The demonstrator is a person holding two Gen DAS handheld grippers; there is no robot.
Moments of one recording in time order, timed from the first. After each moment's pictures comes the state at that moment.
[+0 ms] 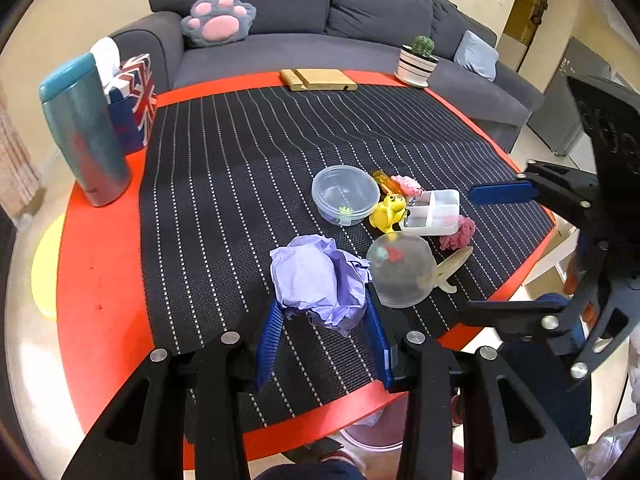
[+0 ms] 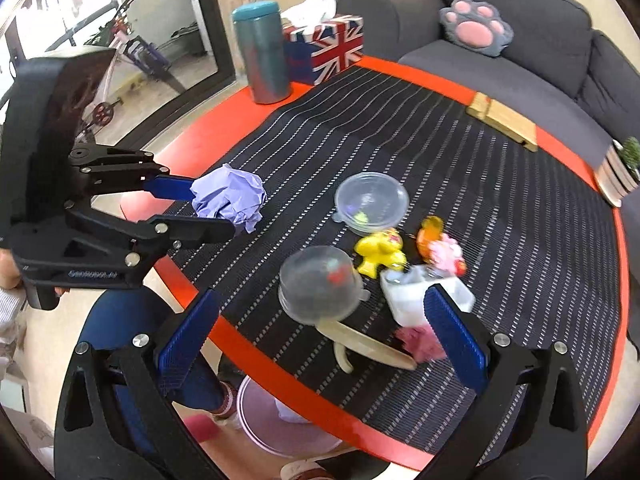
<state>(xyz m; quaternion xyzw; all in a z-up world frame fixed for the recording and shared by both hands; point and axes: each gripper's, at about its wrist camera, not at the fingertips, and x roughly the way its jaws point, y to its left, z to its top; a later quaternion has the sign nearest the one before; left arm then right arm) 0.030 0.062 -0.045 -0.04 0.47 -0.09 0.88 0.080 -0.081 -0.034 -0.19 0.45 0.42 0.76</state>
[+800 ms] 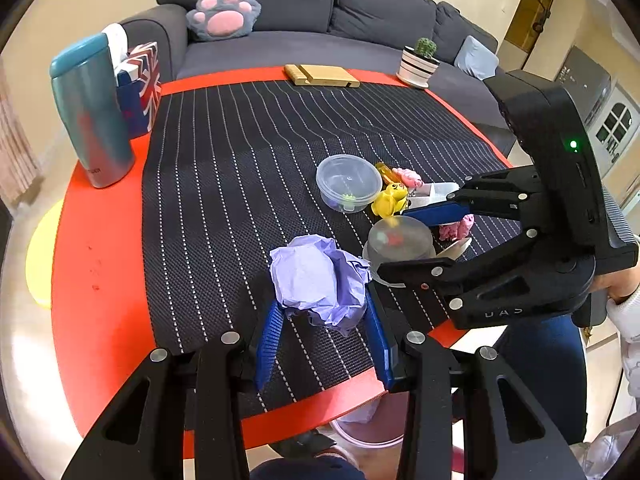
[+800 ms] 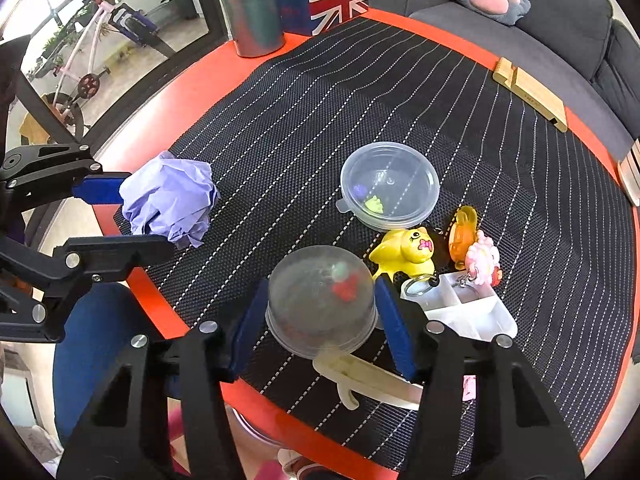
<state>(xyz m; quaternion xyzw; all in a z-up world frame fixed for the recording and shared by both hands) 0.020 0.067 -0.051 -0.05 0.47 -0.09 0.88 0.097 -0.046 -0.072 -0.22 0.51 0.40 0.73</state>
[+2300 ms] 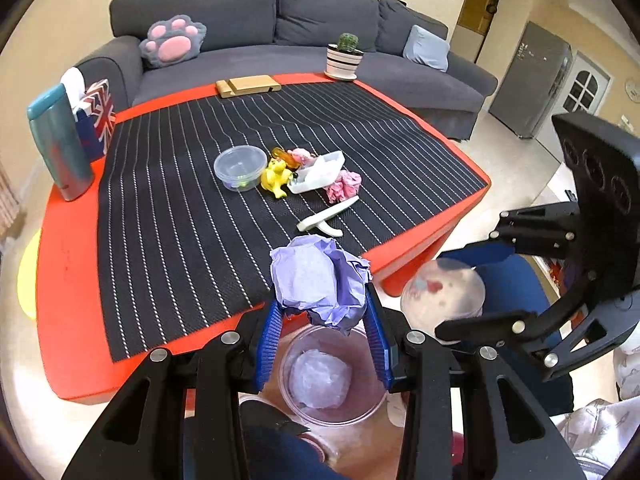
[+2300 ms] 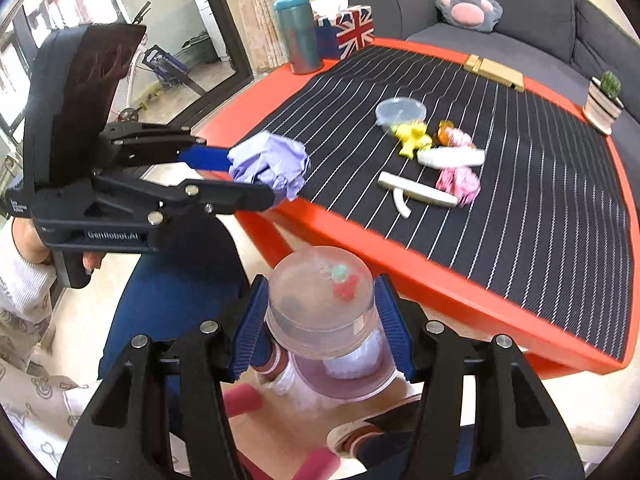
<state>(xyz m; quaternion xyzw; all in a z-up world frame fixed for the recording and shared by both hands) -0.045 -0.010 -0.030 -0.02 0.45 -0.15 0.88 -0.025 -0.166 -0.030 -0.14 0.48 0.44 0.75</state>
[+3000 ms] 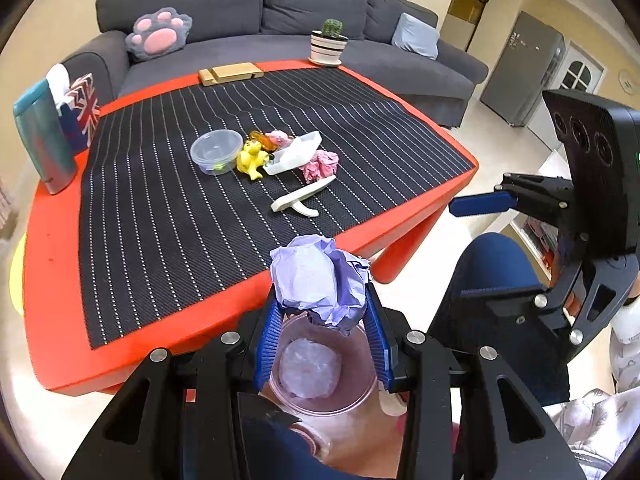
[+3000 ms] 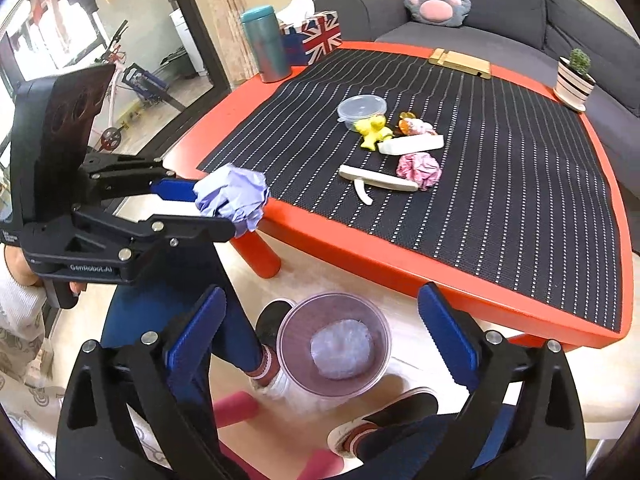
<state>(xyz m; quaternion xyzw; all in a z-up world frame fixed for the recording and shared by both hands) -0.053 -0.028 -0.040 -0.01 0.46 -0.17 0.87 -0.018 -0.195 -0.029 -0.11 0.47 0.40 0.78</state>
